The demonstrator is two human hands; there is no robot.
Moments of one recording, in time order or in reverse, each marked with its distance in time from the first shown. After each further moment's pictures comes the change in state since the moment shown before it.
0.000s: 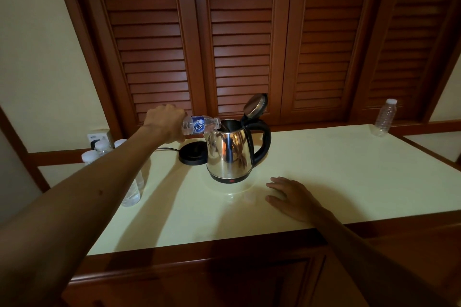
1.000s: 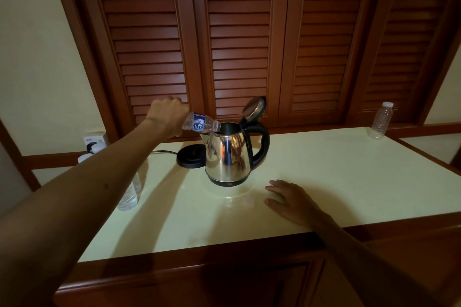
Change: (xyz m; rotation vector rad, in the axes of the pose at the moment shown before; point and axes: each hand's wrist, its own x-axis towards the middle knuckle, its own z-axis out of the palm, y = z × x) left_hand 0.010 0.003 -0.014 0.215 0.086 0.074; right_hand 0.002 0.006 0.006 0.000 0.016 0.026
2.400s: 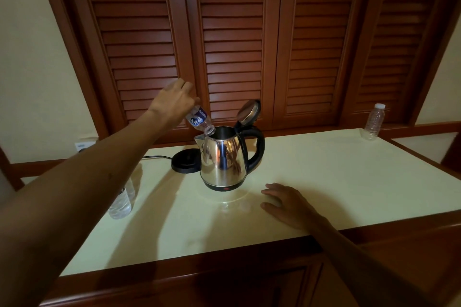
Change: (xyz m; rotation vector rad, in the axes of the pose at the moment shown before) left_hand 0.030 0.000 -0.012 0.147 0.248 0.160; right_hand -0.003 -0.007 -0.005 0.048 0.031 -0.012
